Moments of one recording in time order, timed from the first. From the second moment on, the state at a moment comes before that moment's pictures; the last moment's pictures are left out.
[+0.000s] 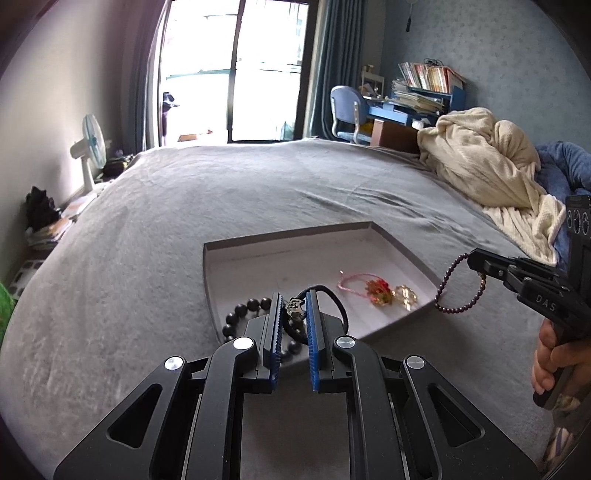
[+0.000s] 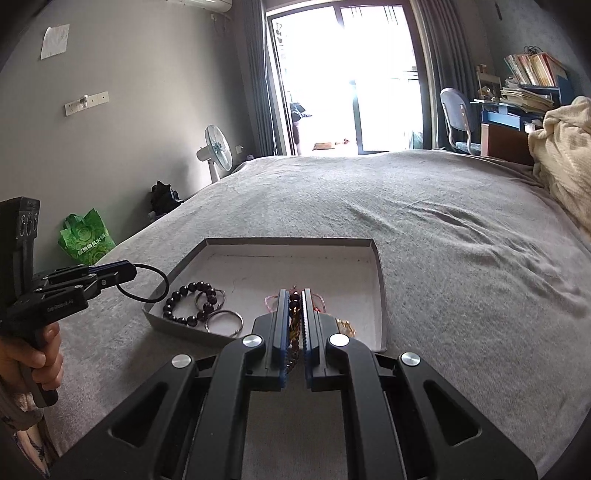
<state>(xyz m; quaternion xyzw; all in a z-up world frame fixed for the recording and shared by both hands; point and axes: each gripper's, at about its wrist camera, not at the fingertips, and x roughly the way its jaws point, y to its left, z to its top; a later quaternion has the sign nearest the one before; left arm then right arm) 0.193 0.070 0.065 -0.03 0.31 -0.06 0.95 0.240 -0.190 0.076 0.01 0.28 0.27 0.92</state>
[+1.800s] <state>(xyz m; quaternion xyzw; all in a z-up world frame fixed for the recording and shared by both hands) 0.329 0.088 0.004 0.02 0.43 -0.03 0.90 0.394 -0.137 0.023 -0.01 0.39 0.25 0.89</state>
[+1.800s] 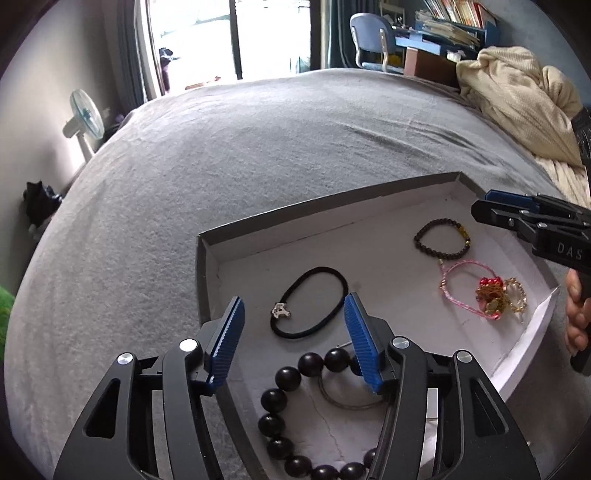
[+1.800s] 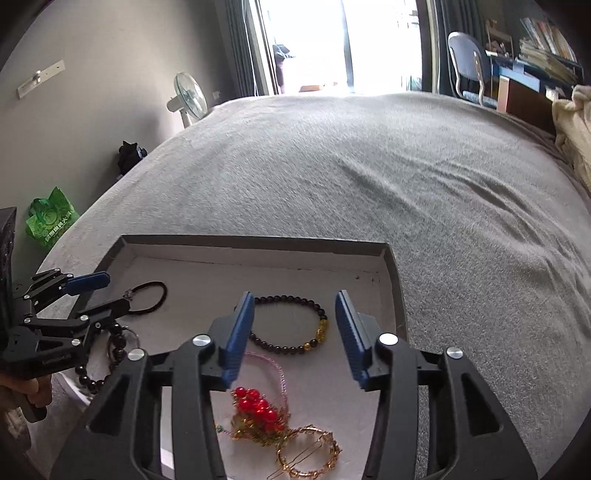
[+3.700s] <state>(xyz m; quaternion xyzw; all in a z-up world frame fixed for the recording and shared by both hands) 0.118 0.036 -0.006 -0.01 0.32 -0.02 0.95 0.177 -0.204 0.020 0.01 0.25 0.24 0.94</state>
